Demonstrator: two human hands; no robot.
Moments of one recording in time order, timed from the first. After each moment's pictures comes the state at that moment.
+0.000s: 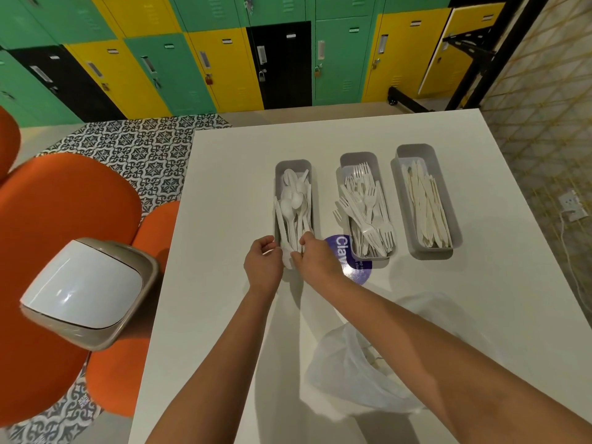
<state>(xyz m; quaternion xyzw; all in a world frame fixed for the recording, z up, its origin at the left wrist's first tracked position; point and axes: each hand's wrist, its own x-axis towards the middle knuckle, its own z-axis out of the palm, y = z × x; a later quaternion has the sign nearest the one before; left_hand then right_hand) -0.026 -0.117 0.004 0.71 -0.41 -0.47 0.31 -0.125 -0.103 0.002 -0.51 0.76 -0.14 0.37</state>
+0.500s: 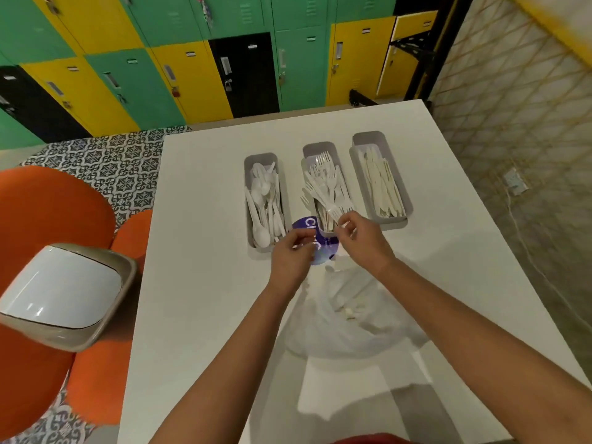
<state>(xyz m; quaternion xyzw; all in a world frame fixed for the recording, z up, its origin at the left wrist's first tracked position) -0.077 -0.040 0.051 0.56 -0.52 -0.58 0.28 -0.227 -0.013 0.032 -0.46 0.77 -0.32 0.30</state>
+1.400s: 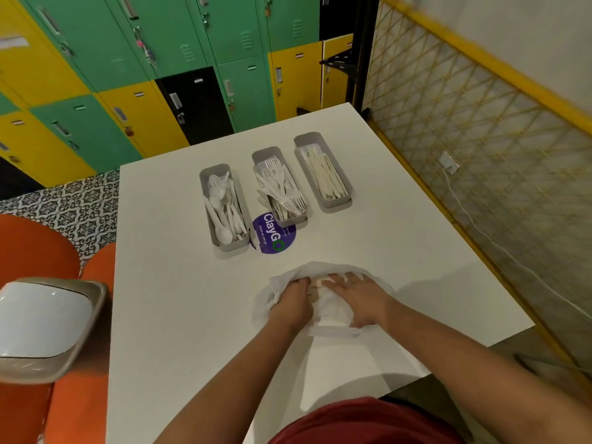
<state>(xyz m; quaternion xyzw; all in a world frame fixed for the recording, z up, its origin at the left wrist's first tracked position) -0.075 0.068 -0.010 0.46 -0.83 -0.30 -0.10 -0.225 0.150 -0.014 -0.64 0.70 0.16 0.28</state>
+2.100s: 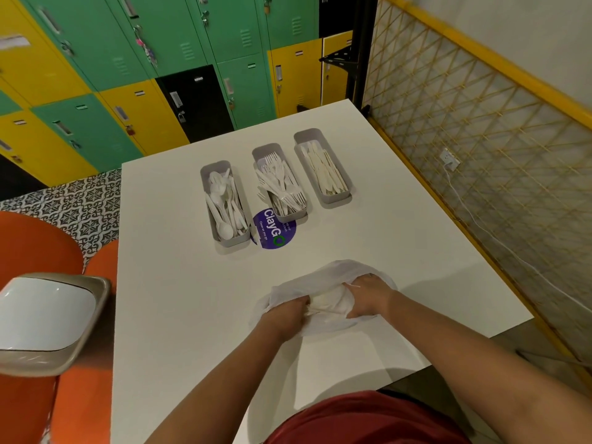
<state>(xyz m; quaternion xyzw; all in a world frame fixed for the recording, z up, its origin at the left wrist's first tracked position) -0.047 0.073 -0.016 0.32 -0.89 -0.26 -0.17 -0.229 0.152 -0.027 -0.55 0.76 0.12 0.33</state>
